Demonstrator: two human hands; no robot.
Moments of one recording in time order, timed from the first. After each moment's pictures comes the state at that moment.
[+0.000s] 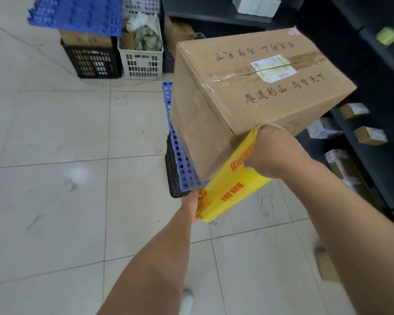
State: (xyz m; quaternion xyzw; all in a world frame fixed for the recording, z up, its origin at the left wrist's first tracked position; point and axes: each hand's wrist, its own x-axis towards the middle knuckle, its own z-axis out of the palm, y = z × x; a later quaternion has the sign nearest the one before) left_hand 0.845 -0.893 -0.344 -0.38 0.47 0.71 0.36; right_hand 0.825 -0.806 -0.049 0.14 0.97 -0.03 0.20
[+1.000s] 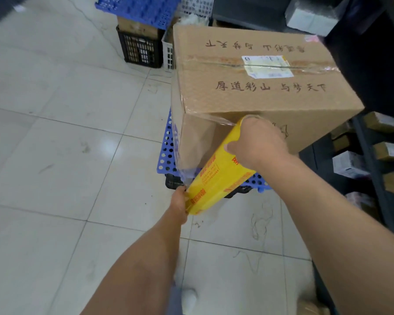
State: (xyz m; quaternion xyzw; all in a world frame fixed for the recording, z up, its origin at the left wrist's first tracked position) left_hand 0.885 -0.773 -0.323 -0.47 0.41 0.76 0.19; right_hand 0.817 -0.681 -0.065 -0.06 0.99 -0.03 0.16
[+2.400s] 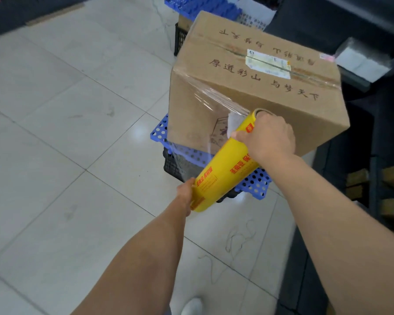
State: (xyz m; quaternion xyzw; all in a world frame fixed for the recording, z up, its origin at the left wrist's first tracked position) left_hand 0.905 -0.612 -0.313 -0.54 0.35 0.76 0.09; right_hand 0.810 -0.544 -0.079 -0.22 0.97 -0.05 0.04
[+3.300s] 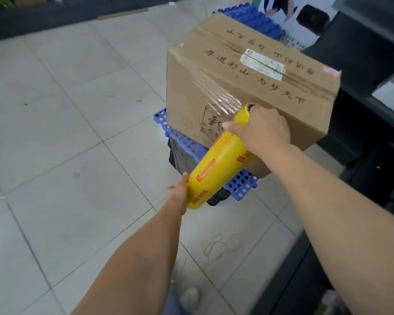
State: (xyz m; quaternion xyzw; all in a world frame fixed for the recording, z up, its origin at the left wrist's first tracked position) left_hand 0.892 -0.484 -0.299 -0.65 0.25 0.71 -0.07; right_hand 0.767 -0.445 -0.064 -0.40 0.91 -0.06 0.05
